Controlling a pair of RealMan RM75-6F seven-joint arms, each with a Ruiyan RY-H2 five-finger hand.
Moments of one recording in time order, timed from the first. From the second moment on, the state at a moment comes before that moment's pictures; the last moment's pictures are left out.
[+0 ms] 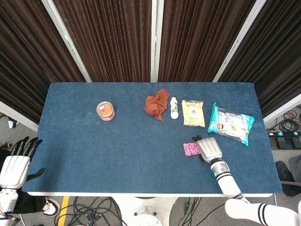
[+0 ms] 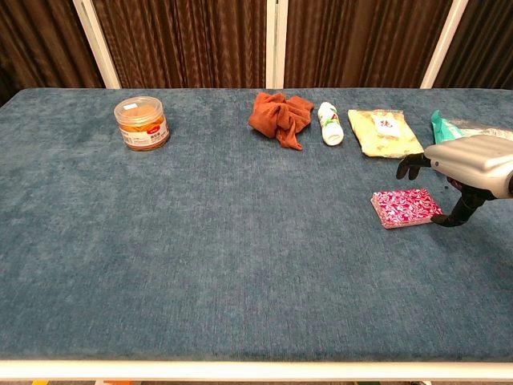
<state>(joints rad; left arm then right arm) -0.08 -1.17 0.00 -1.56 1.54 1.50 0.08 0.59 -1.49 0.10 -1.58 -0.91 0.99 -0.73</state>
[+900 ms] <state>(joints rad) -0.08 -1.17 -0.01 -1.54 1.53 1.49 0.07 0.64 -1.54 0.07 -1.53 -0.86 1.00 -0.71</state>
